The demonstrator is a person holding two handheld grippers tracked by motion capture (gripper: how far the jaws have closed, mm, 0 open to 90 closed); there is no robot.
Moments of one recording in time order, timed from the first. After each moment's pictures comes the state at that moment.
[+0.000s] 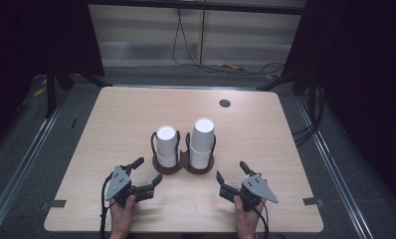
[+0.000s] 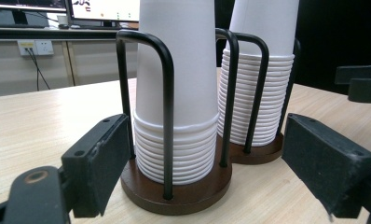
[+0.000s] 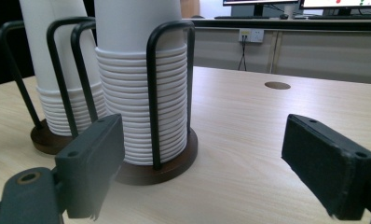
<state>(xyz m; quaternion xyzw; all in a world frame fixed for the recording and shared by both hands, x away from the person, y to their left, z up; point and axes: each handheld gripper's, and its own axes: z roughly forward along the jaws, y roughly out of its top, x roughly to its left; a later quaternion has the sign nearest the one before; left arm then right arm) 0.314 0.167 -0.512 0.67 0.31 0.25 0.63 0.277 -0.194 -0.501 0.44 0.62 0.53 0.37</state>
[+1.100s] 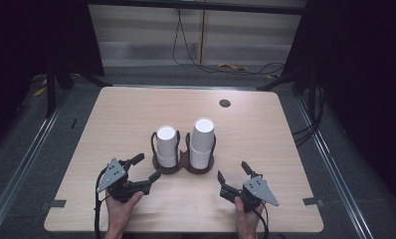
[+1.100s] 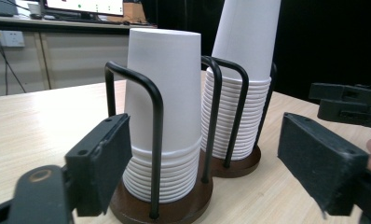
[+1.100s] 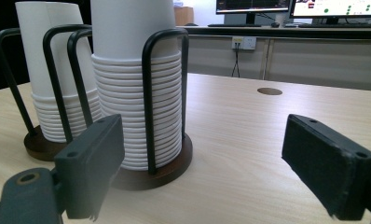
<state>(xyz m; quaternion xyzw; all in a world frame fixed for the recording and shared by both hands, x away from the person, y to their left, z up) 0.320 0.175 -0.483 0.68 0.30 0.20 0.64 0.274 -0.194 -0.502 0.44 0.61 0.54 0.39</state>
